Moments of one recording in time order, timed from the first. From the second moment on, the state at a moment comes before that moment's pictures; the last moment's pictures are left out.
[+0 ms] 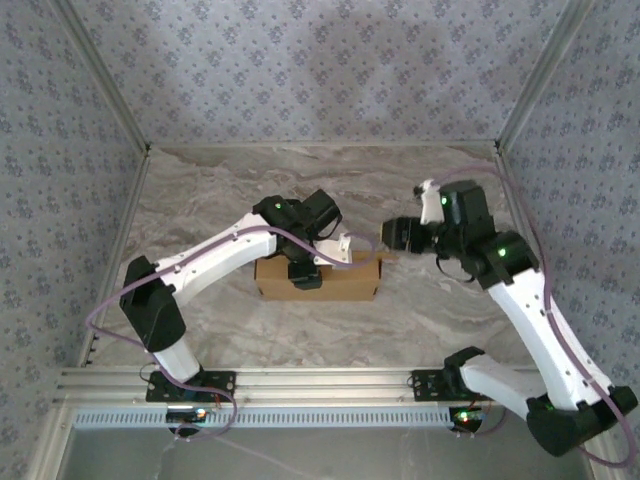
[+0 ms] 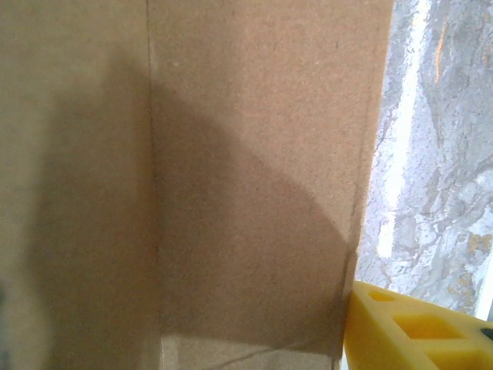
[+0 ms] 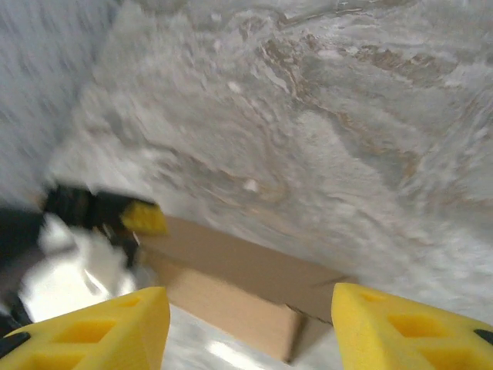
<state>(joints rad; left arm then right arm) -0.90 1.69 1.56 -1.19 0.06 0.65 0.43 0.98 1.18 -0.90 -0.24 0.29</state>
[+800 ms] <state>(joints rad) -0.89 1.71 1.53 -1.14 0.09 0.70 0.44 1.14 1.07 -0.95 -0.23 -0.46</state>
